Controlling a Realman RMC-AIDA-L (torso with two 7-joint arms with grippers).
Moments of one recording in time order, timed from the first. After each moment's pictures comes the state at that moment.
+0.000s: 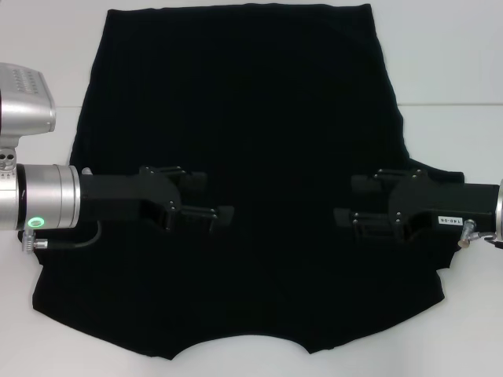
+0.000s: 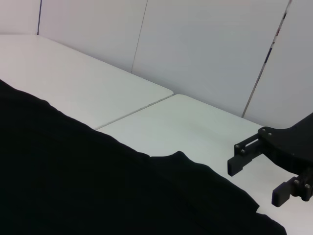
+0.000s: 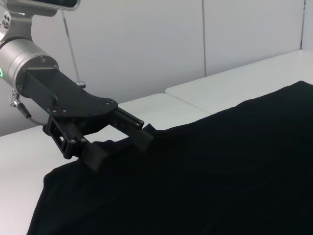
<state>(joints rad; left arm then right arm) -0.61 -2.06 0.78 0.72 2.02 1.46 -1.58 0.57 2.09 -0.80 -0.73 -1.99 -1.39 1.39</state>
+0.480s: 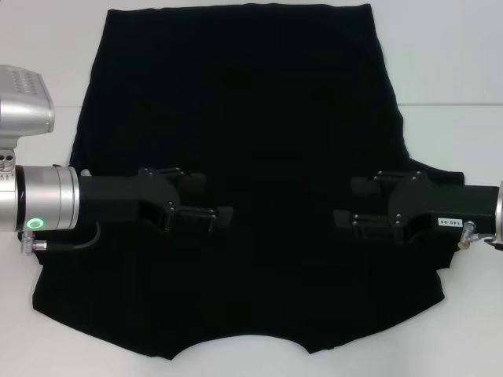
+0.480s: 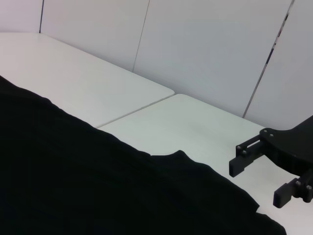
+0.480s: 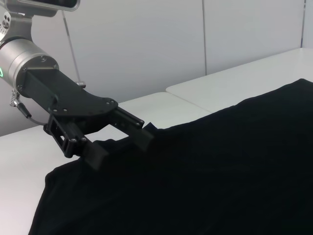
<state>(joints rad) -0.61 -2.06 0.78 0.72 2.02 1.46 -1.59 0.57 2.09 -0.81 -0.73 -1.98 -1.39 1.40</state>
